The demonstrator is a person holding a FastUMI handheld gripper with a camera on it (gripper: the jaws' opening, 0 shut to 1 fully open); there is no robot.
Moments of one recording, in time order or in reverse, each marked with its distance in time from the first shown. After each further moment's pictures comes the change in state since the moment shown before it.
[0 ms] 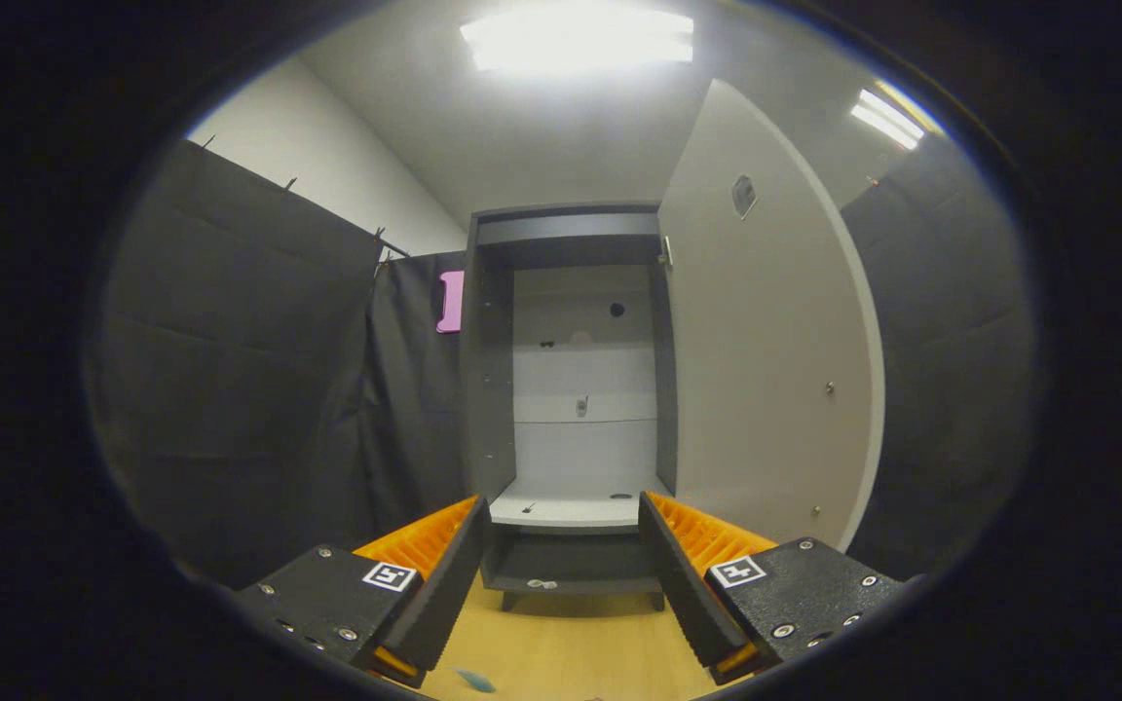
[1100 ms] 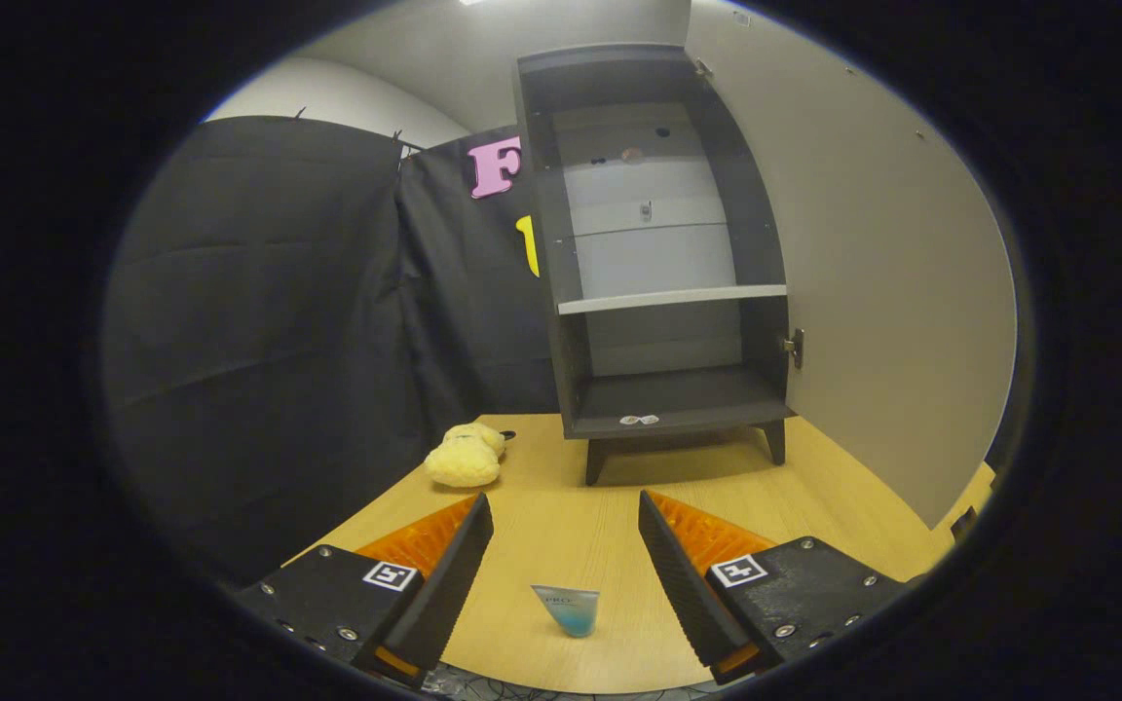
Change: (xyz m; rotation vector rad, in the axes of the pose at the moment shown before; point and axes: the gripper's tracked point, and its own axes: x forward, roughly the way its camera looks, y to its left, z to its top) arm -0.022 0.069 -0.180 0.090 0.353 0.098
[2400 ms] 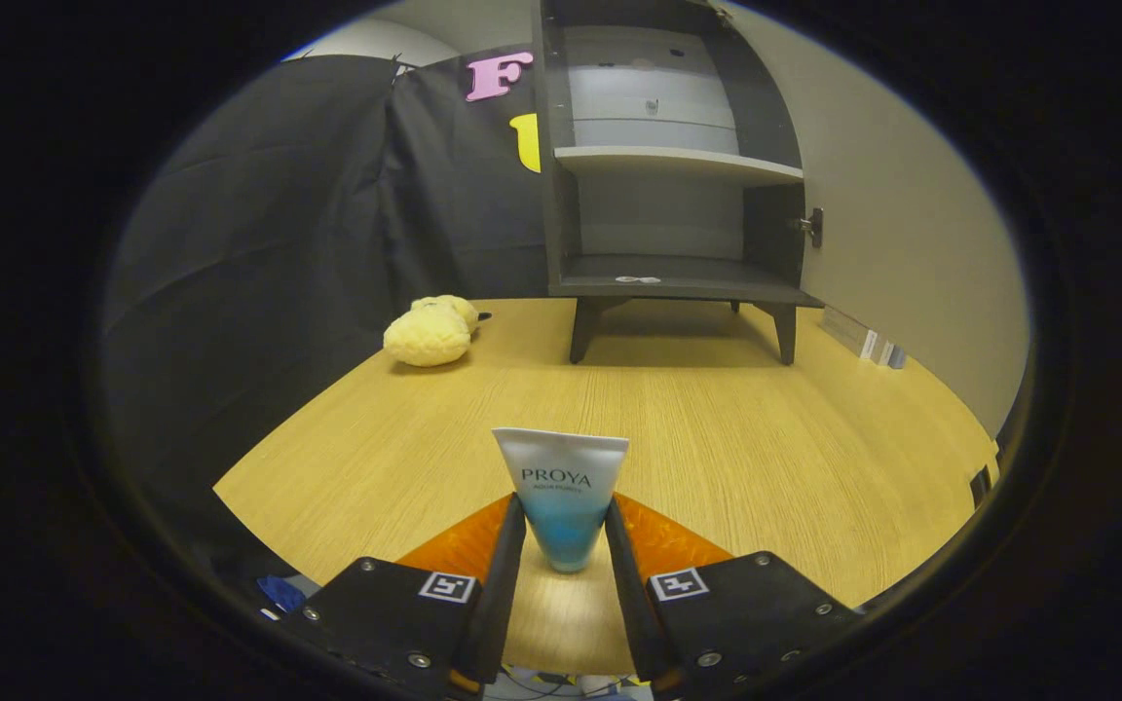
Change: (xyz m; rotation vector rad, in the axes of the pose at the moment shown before) arm 0.031 -0.008 -0.114 -0.042 0.248 -0.062
